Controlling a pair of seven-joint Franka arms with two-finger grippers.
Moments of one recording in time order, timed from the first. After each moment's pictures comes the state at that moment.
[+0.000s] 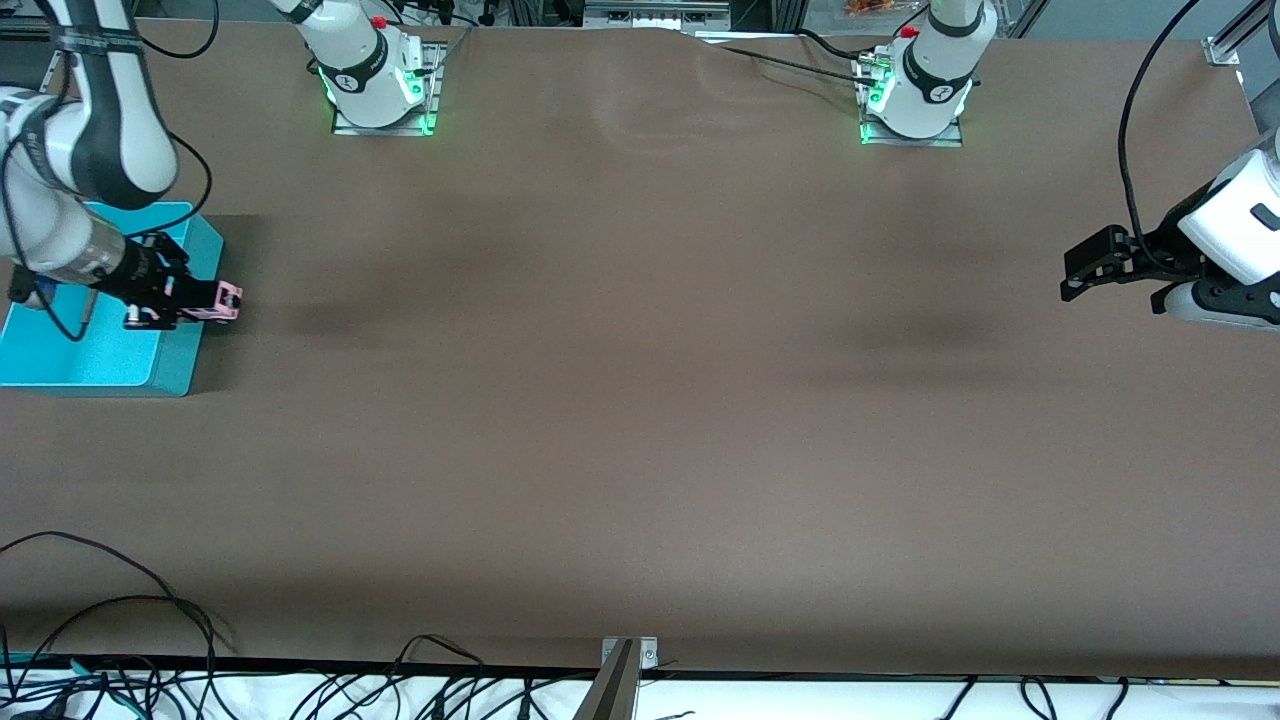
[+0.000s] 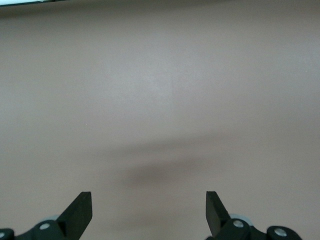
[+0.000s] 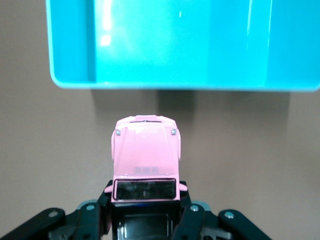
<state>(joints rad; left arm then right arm) 0.09 0.14 -0.15 -1.45 -0.01 1.59 0.06 -0.07 0.08 -0.20 -2.17 -0.03 2.19 1.30</state>
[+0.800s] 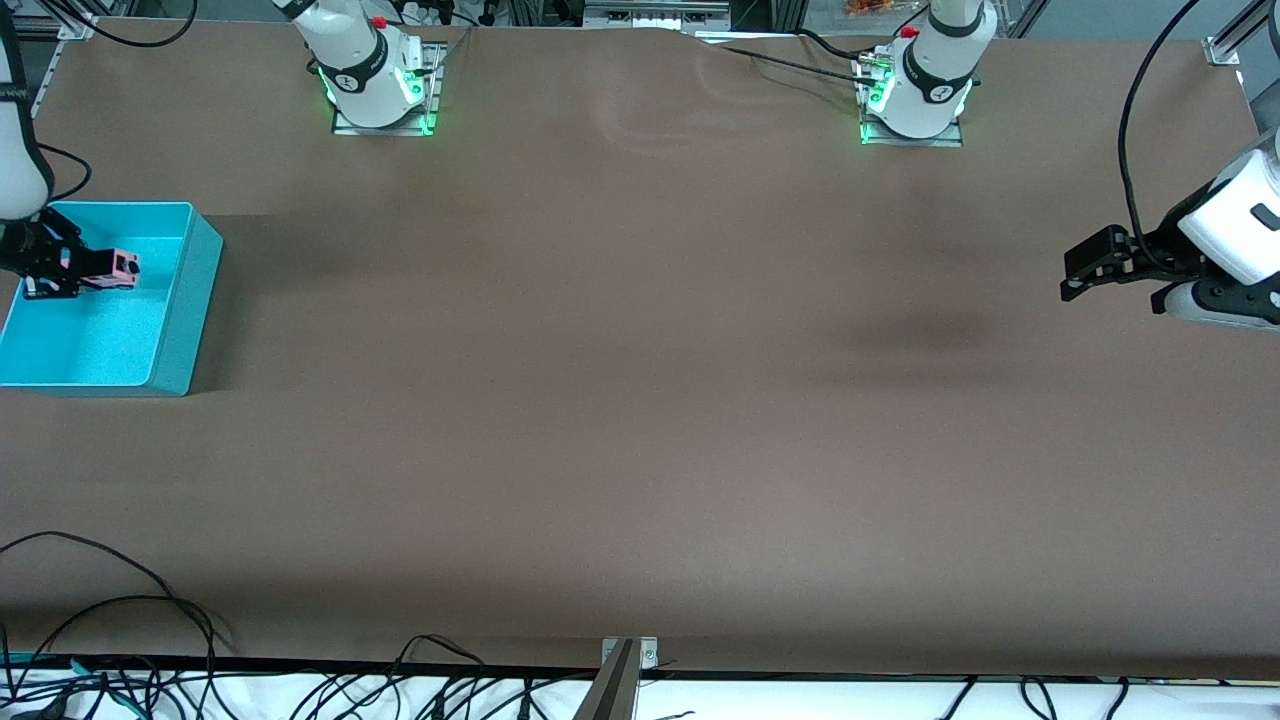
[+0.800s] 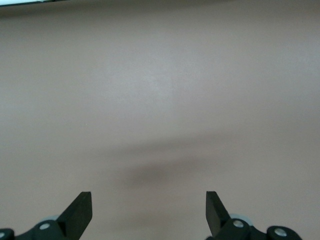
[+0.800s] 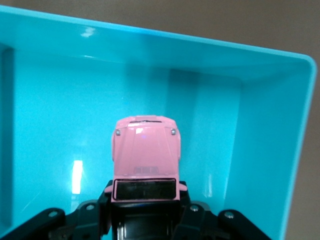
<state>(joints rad) 0.09 0.14 -0.15 -1.45 -0.01 1.59 0.06 -0.34 0.31 -0.30 -2.08 -0.03 2.28 0.85</state>
